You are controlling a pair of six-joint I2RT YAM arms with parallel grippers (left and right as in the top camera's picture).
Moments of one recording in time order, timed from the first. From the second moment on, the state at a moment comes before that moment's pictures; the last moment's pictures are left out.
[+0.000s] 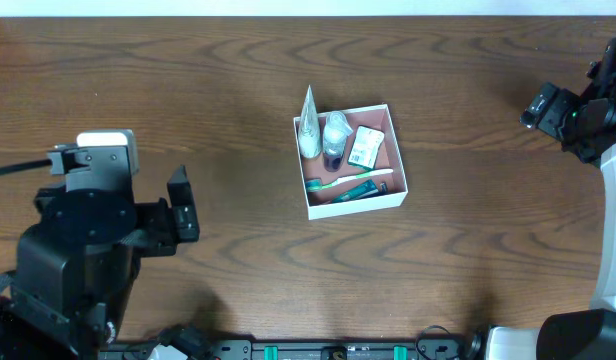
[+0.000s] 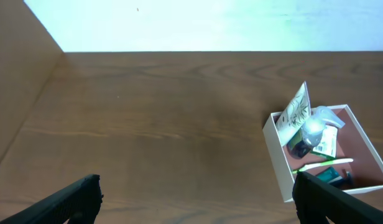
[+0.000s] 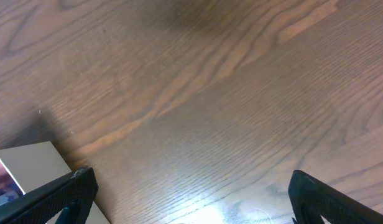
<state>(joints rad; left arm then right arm) -0.54 0.99 1.76 -1.43 -0.50 -0.33 -0.26 1.54 1.56 -1.10 0.04 0.33</state>
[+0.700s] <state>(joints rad) -0.54 1.01 1.76 -1.58 -0.51 -0.32 -0.26 1.54 1.56 -1.10 0.04 0.33</state>
